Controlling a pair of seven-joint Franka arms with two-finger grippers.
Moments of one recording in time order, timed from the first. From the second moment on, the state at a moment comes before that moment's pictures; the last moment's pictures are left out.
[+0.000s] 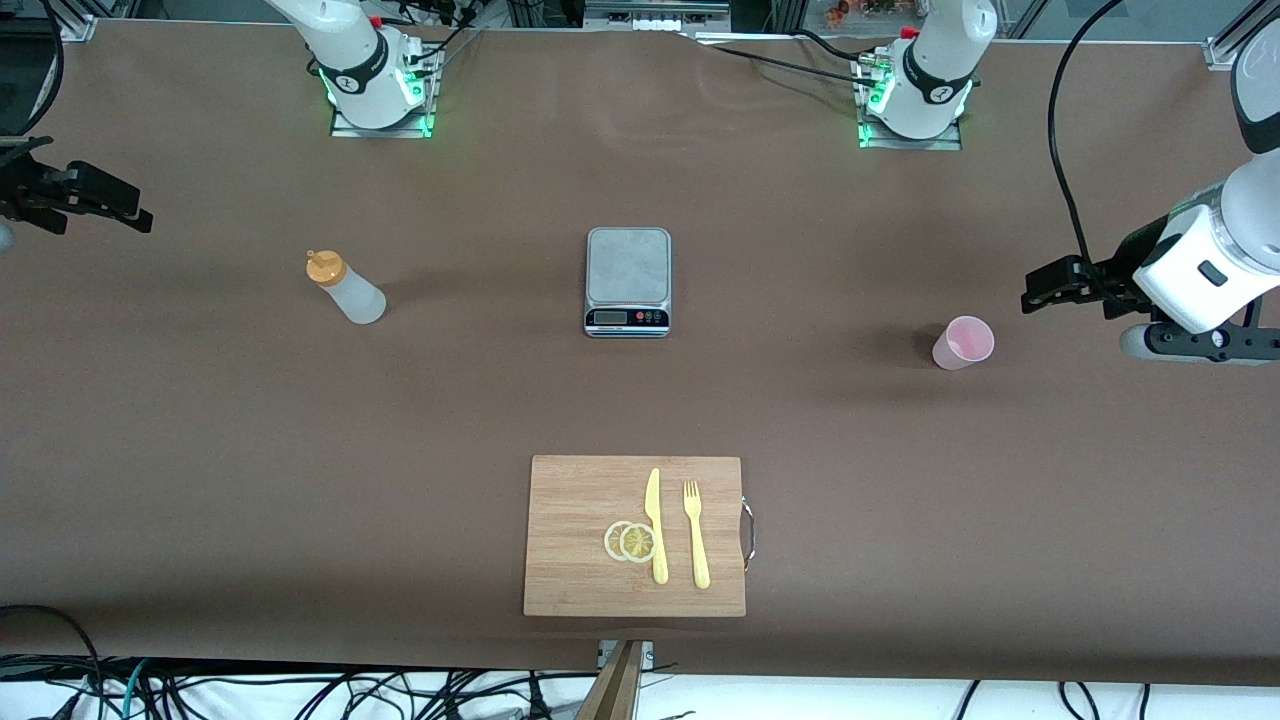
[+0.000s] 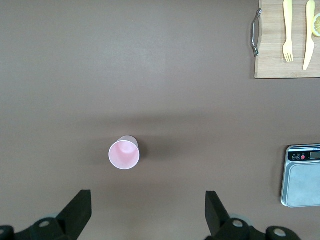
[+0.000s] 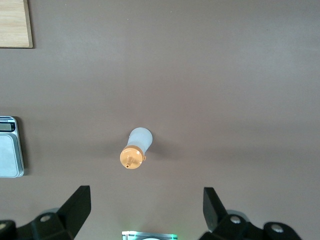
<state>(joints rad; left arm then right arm) 0.03 0.22 -0.10 -1.41 -0.06 1.52 -0.06 0.05 0.01 -0.12 -1.58 0.03 1.50 -0.09</state>
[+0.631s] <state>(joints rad) 0.03 0.22 -0.10 -1.41 -0.06 1.52 -0.06 0.05 0.01 -0.09 -1.58 0.03 1.50 -0.09</state>
